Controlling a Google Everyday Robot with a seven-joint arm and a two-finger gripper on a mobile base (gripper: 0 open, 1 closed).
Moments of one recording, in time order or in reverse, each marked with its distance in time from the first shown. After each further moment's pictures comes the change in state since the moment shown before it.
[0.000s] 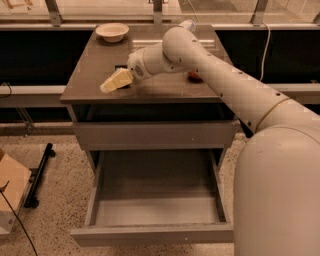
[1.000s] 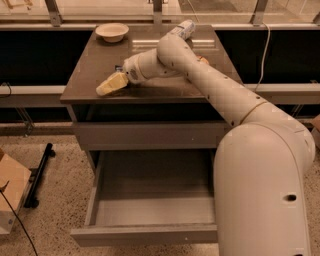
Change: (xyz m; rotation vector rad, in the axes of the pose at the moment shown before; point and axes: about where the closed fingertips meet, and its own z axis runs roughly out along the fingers) arm 0.018 -0.009 0.039 -0.055 -0.011 0.066
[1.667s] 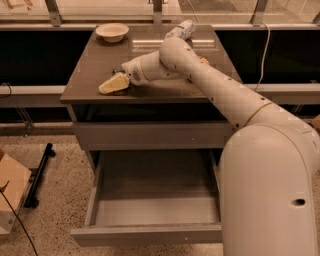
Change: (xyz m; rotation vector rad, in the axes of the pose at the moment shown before) arm 0.011 0.000 -0.004 0.014 0.012 0.020
